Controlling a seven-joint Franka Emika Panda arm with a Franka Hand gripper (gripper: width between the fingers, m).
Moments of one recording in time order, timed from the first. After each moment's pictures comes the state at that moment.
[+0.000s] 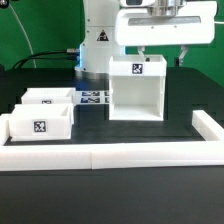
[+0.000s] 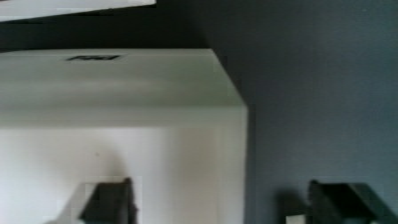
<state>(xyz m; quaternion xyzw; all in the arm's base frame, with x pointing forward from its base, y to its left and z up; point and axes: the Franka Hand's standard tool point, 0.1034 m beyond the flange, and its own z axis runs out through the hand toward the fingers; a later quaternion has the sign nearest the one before) 0.410 0.104 0.097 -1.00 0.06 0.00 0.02</state>
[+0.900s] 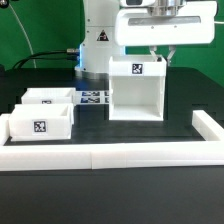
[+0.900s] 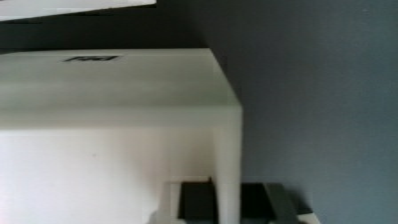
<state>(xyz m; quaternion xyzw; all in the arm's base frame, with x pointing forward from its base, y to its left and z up) 0.410 0.104 0.097 -1.00 0.06 0.00 0.02</state>
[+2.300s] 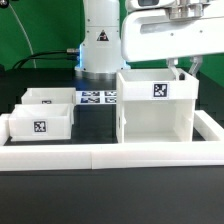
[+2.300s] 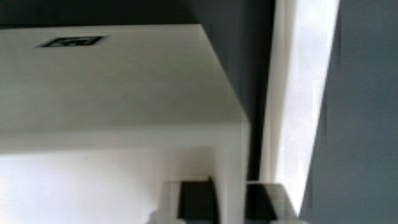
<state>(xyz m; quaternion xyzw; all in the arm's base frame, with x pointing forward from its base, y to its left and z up) 0.580 0.101 0.099 -1.00 -0.01 -0.07 0.04</state>
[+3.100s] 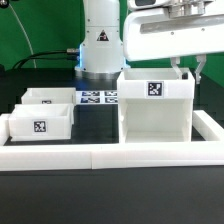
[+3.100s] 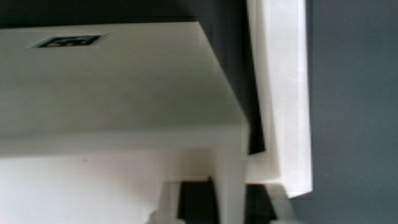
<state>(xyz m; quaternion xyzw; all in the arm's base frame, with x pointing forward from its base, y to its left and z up) 0.584 0.107 0.102 -0.99 0.11 -0.07 0.05</state>
